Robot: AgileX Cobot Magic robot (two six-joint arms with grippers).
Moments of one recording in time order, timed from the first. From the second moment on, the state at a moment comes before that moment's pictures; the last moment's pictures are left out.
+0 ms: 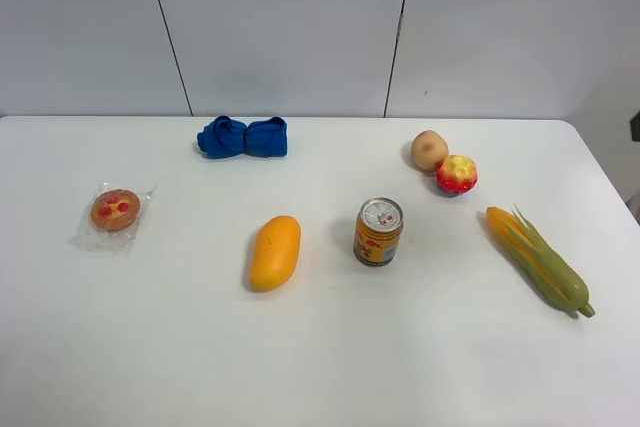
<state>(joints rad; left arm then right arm) 0.00 -0.01 -0.51 -0.06 1.05 0.10 0.00 1.10 -1.12 -0.14 1.05 -0.05</state>
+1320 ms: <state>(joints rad) 0.00 -0.01 -0.51 -0.06 1.05 0.10 0.00 1.89 -1.24 0.10 0.57 -0.46</state>
